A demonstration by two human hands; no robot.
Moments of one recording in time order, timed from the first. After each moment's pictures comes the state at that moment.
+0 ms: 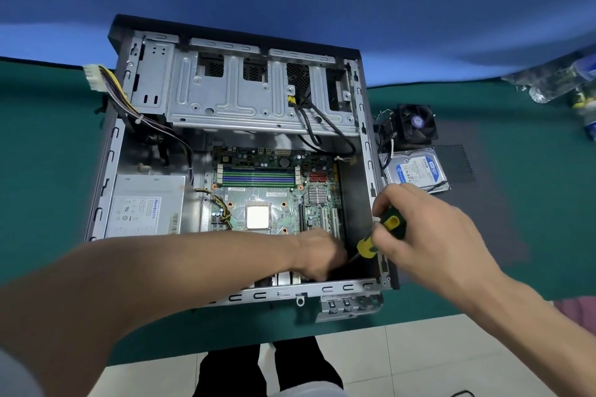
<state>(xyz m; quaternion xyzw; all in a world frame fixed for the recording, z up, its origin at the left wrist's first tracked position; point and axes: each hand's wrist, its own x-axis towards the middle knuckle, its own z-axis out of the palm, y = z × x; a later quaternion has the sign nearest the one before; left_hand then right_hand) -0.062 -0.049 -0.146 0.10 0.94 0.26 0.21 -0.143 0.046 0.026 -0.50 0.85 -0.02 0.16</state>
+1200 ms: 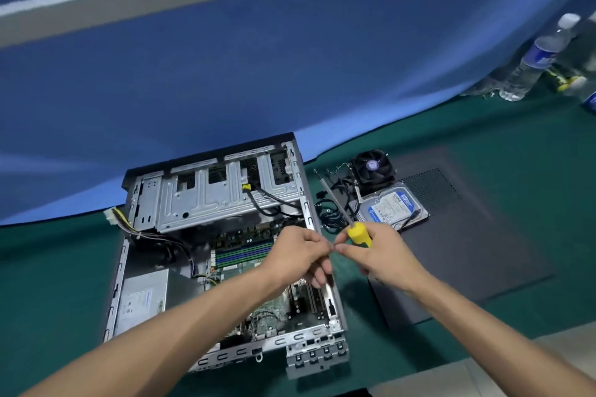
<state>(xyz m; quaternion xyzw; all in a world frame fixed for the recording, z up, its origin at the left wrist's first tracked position) -0.105 -0.038 -0.005 -0.35 0.63 0.69 0.07 -0.219 0.083 -0.021 -0.29 0.73 -0.47 0.40</state>
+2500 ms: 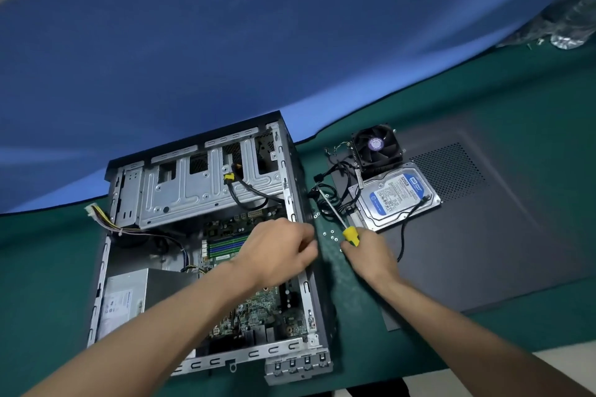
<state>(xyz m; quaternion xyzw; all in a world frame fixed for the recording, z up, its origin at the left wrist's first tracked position) -0.134 -0.056 -0.036 -0.17 0.97 0.14 0.10 -0.243 0.070 -0.142 -0.21 0.87 -0.27 0.35</state>
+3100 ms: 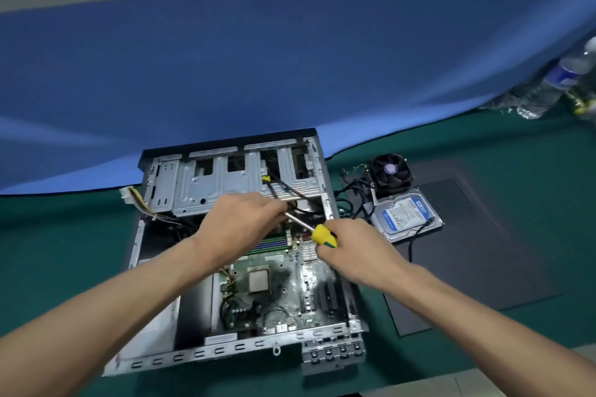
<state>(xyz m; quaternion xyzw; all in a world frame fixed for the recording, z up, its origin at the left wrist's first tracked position) -0.046 -0.130 0.016 -0.05 0.99 0.02 -0.13 -0.181 0.031 0.004 -0.47 0.81 -0.17 0.30</state>
